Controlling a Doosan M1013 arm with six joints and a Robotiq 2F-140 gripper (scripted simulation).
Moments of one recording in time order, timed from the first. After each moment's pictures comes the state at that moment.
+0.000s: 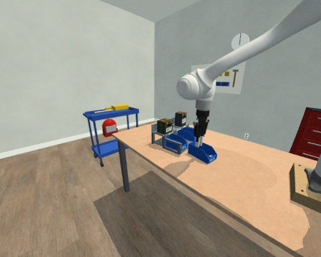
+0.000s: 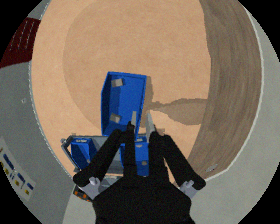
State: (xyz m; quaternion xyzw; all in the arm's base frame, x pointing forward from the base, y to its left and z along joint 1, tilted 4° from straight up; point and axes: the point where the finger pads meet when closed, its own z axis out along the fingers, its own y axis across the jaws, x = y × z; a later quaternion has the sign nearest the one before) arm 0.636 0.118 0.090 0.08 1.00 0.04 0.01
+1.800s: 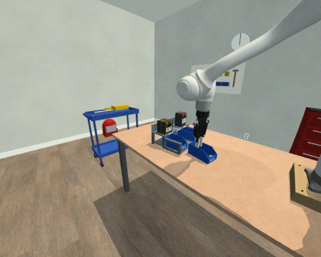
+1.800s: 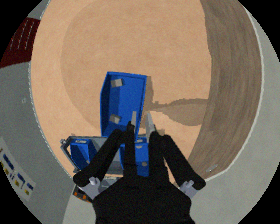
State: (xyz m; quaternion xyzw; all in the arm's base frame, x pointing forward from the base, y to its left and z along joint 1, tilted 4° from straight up) arm 0.636 0.118 0.085 0.08 1.00 0.04 0.01
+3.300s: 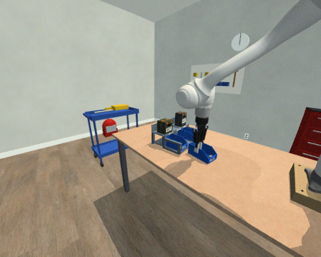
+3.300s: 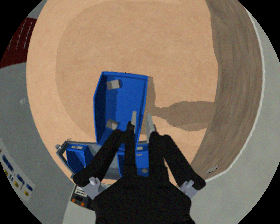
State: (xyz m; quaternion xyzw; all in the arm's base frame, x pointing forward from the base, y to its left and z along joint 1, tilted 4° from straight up) arm 0.638 0.121 0.048 0.08 1.00 0.04 0.01
